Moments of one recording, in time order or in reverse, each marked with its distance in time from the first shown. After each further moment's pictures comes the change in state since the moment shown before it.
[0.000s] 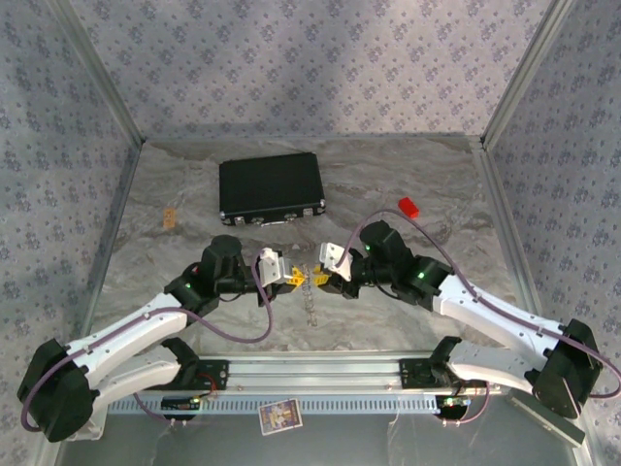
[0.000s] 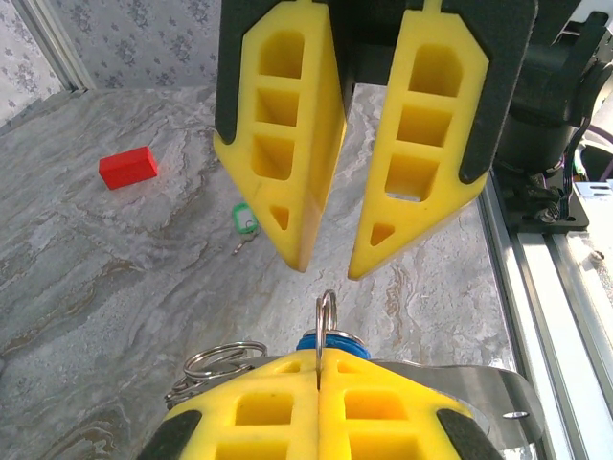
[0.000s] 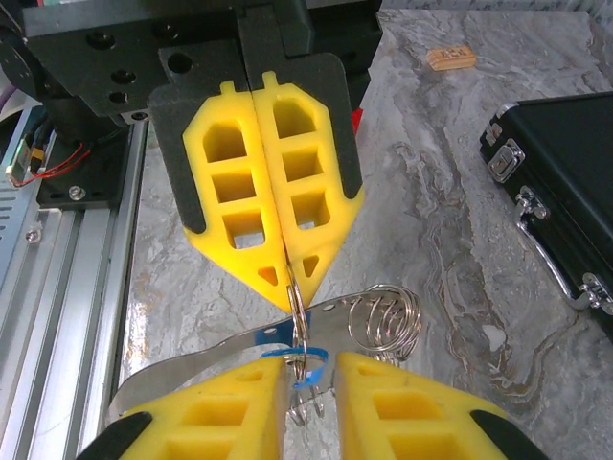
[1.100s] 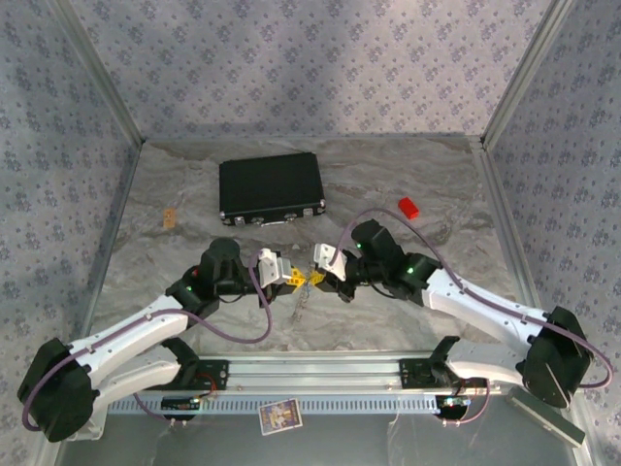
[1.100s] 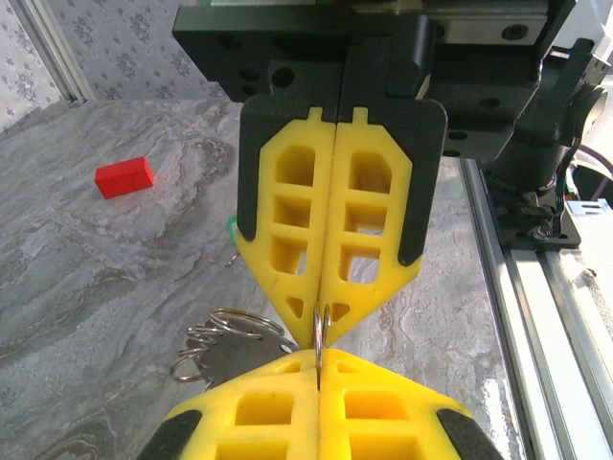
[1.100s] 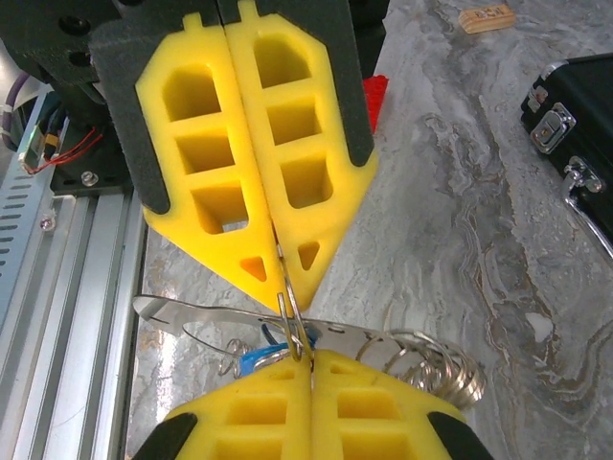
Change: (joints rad) left arm 0.000 0.000 -0.043 0.097 0.019 -0.057; right arm -0.010 0.082 0.000 0.016 -0.047 0.012
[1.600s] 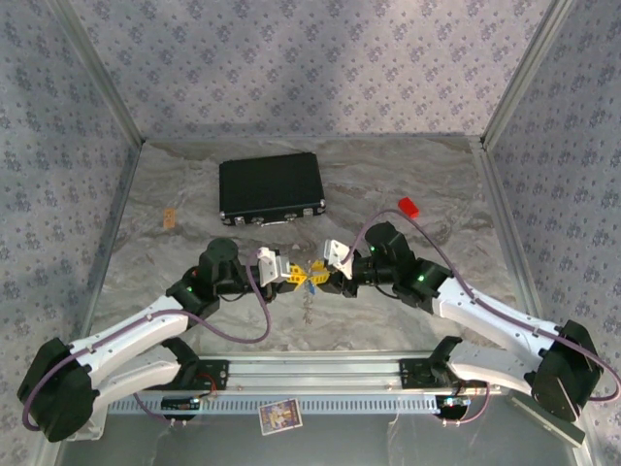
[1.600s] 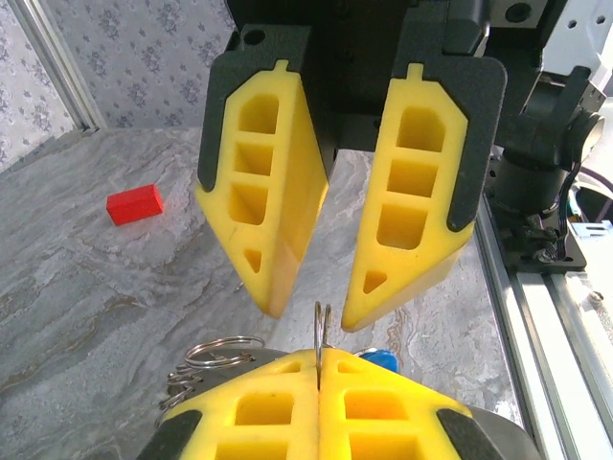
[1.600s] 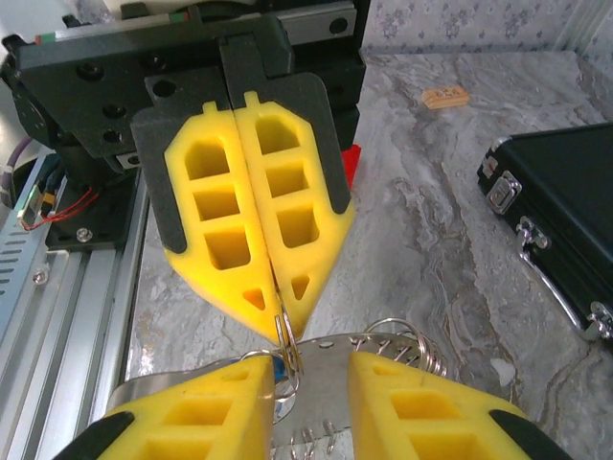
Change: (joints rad) left arm -0.002 0.000 -0.008 0.070 0.004 -0.021; right arm -0.024 -0.092 -0.076 0.156 -0.029 0.055
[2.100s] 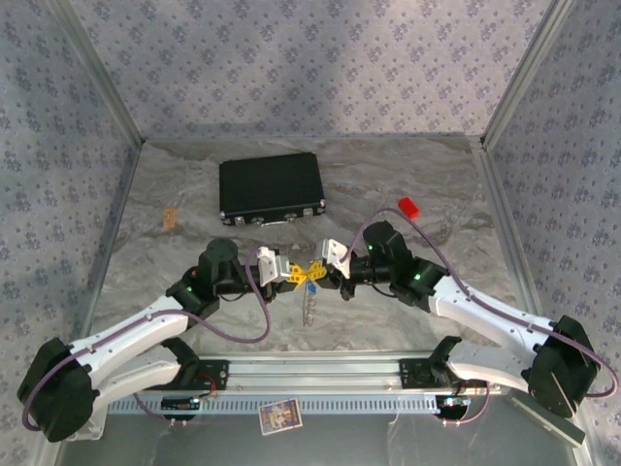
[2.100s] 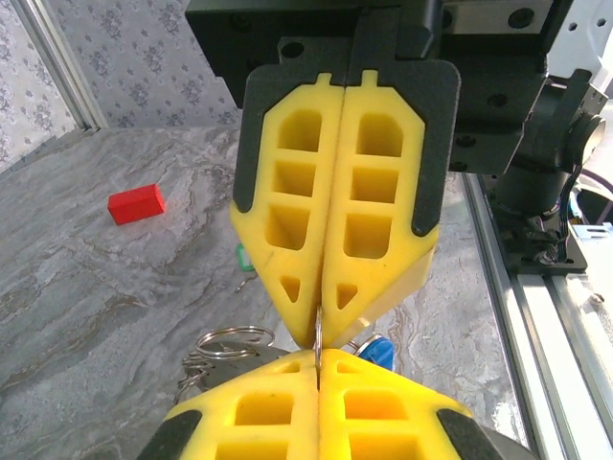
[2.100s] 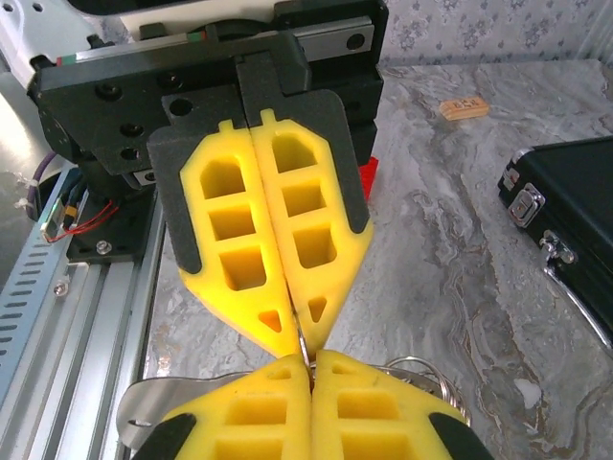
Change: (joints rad) left arm 0.000 0.000 -0.002 0.004 -0.002 -0.005; right arm 0.000 0.029 -0.003 0.040 -0.047 0.022
